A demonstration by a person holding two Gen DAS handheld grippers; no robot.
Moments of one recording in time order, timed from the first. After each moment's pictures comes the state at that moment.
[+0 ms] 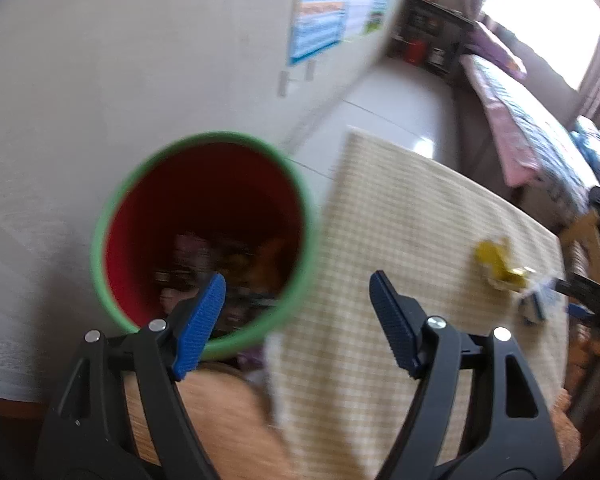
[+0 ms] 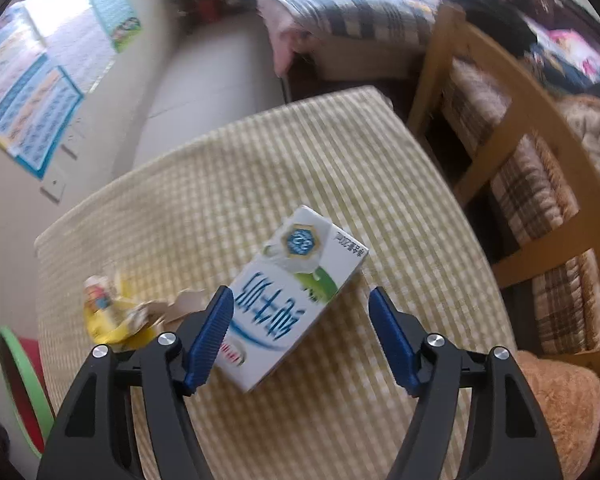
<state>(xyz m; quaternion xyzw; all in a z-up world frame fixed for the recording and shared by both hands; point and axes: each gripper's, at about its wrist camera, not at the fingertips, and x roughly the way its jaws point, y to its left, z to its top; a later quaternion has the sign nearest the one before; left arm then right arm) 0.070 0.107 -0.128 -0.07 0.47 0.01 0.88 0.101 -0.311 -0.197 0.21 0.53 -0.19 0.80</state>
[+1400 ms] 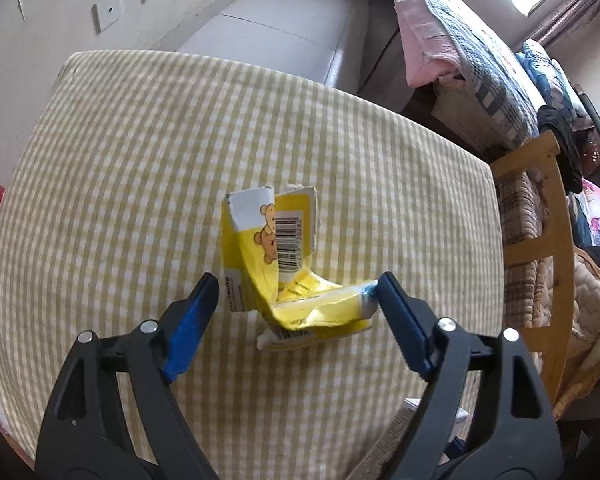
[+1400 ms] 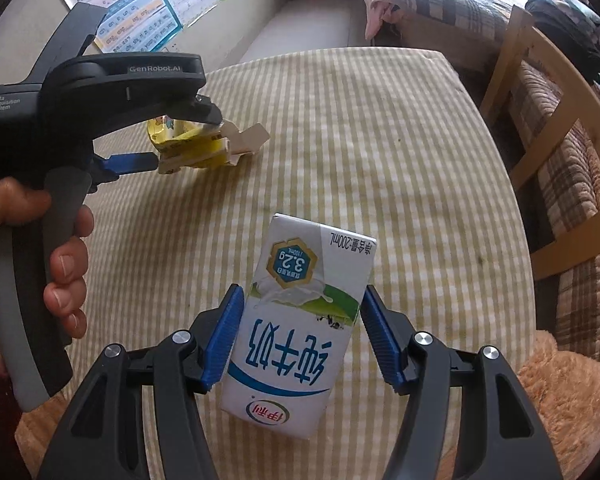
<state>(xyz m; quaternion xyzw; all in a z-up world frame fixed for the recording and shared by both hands) 0.162 -0.146 -0.210 -0.07 0.59 -0.14 0.79 -0.002 -0.279 -0.205 0.14 0.55 -0.01 0.82</state>
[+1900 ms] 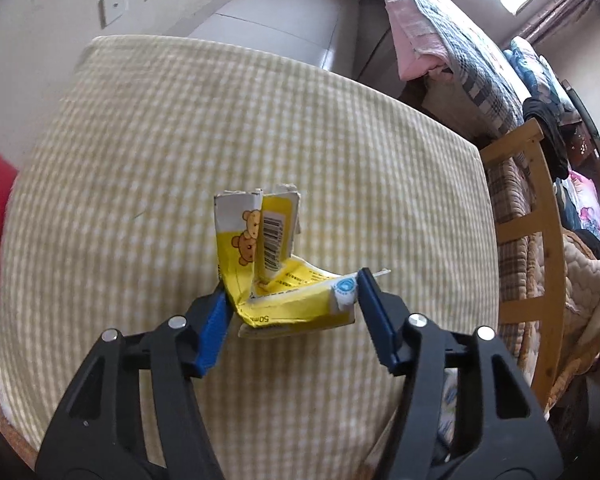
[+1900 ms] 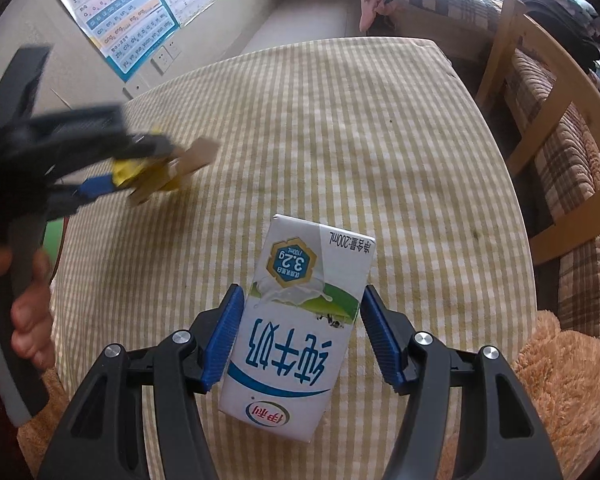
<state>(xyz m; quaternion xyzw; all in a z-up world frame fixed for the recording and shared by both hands) 0.125 -0.105 -0.202 -0.08 0.58 -0.15 0.79 -0.016 -0.283 -0.207 0.15 0.55 -0.02 0.82</state>
